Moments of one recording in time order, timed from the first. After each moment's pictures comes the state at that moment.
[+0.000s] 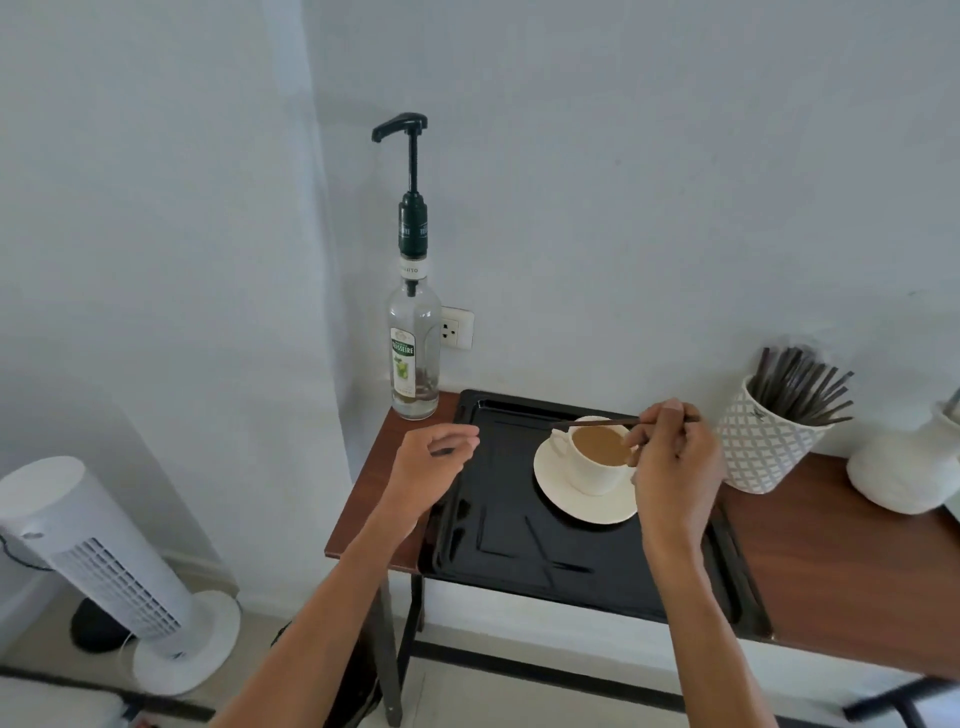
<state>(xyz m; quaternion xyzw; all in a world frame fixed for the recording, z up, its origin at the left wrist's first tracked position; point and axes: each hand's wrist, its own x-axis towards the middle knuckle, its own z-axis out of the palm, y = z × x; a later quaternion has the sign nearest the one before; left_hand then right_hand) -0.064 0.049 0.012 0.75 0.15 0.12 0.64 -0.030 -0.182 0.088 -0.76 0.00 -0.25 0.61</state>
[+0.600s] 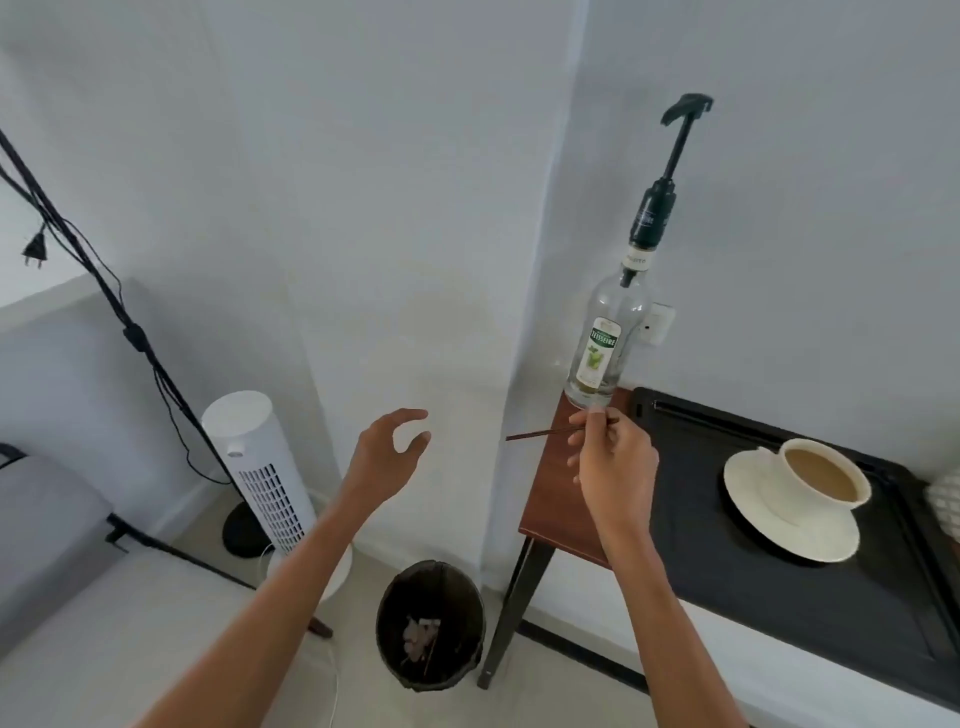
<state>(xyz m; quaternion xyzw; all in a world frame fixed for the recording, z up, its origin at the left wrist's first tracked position) -0.203 0.277 -0.017 0.83 0.29 0.18 0.44 -0.109 0.045 0.046 -0.81 -0.12 -0.07 0.56</state>
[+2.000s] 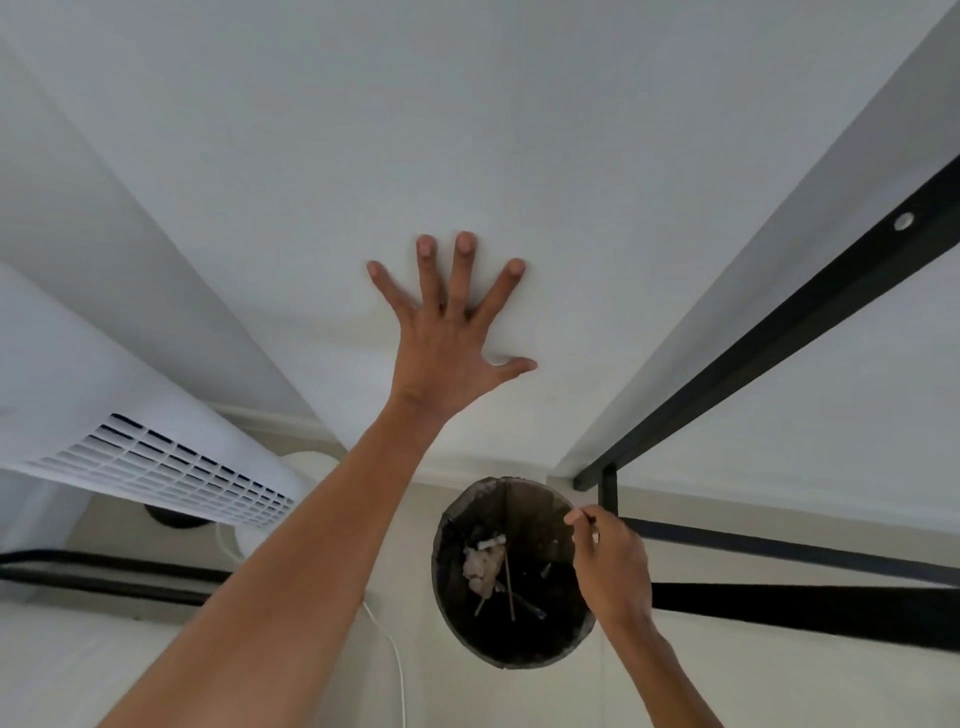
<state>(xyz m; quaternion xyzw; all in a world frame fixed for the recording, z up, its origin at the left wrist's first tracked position) -0.017 0.465 -0.408 0.95 0.00 0.31 0.00 -0.113 0.211 -0.515 -0.94 0.02 0.12 0.33</state>
